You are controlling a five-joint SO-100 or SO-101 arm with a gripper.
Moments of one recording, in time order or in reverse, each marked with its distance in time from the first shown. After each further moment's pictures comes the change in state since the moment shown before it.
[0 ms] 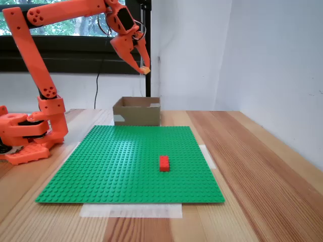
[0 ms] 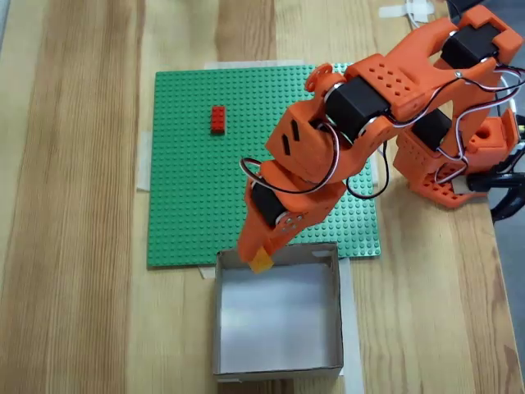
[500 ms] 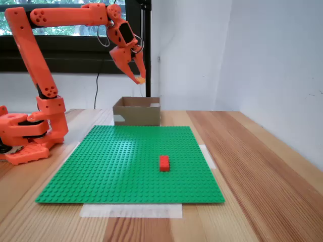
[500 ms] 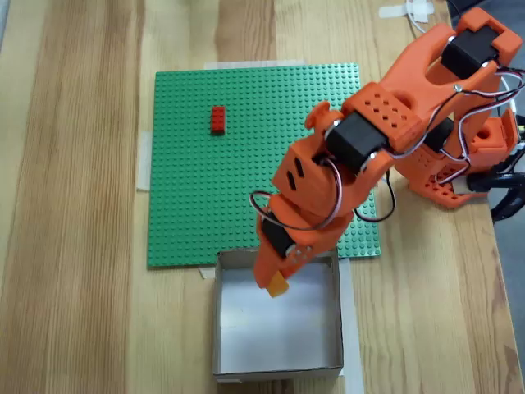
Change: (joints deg) arm -4.0 -2.3 7.1 -4.3 3.3
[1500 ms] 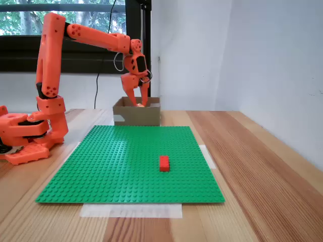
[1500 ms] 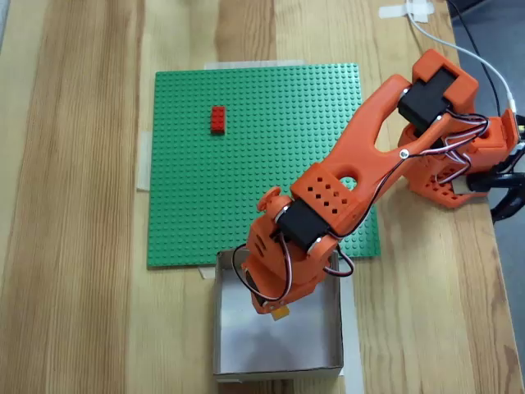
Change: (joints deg) arm -0.4 -27.0 -10.0 2.3 4.5
